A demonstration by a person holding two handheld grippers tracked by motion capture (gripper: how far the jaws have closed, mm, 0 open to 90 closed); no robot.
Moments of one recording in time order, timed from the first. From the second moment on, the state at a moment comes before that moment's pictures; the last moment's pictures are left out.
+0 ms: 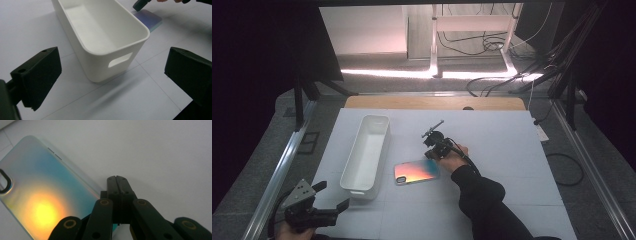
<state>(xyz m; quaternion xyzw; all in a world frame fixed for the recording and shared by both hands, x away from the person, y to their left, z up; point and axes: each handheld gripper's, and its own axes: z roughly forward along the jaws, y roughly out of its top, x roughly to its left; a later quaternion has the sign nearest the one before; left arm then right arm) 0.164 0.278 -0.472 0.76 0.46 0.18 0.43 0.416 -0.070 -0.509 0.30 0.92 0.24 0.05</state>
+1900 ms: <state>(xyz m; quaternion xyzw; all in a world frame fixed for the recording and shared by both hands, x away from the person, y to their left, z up) 0.164 0.277 -0.472 0.76 0.46 0.19 0.42 0.335 -0.115 -0.492 0.27 0.93 0.25 0.04</state>
